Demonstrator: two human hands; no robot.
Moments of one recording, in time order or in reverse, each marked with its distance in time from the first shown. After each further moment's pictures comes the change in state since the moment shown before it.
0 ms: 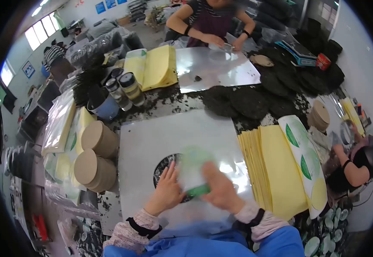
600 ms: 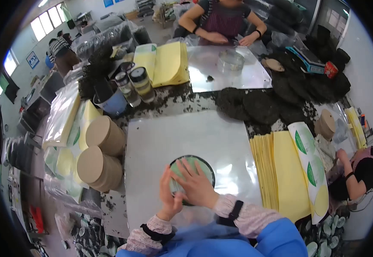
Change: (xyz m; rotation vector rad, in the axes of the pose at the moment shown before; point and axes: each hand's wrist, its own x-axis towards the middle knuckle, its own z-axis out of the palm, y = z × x) left_hand -0.020 -0.021 0.018 -0.683 0.719 -0.163; right_hand 0.068 -0.044 0.074 -0.062 -0.360 -0.131
